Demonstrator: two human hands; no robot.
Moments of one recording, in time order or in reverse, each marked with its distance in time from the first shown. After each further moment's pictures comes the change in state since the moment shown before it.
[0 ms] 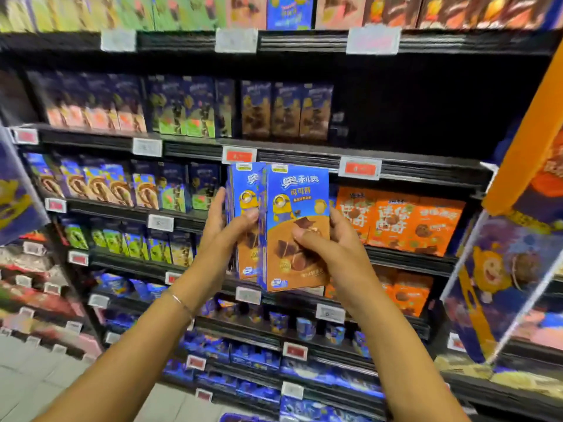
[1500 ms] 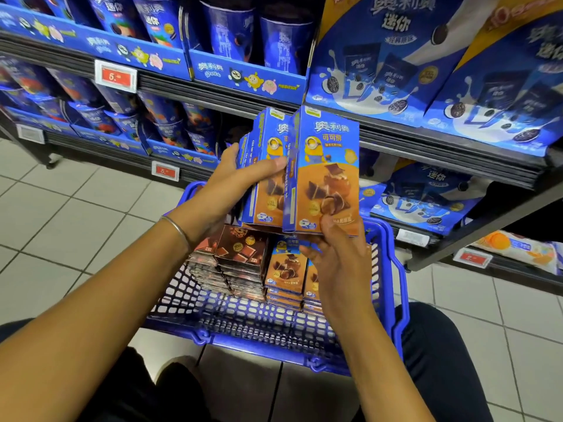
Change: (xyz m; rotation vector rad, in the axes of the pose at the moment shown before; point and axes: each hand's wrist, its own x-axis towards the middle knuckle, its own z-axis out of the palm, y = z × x) left_hand -0.292 -0.733 -0.162 0.114 -0.011 -0.646; right_hand -0.238 0.820 -0.120 0.286 0.404 0.396
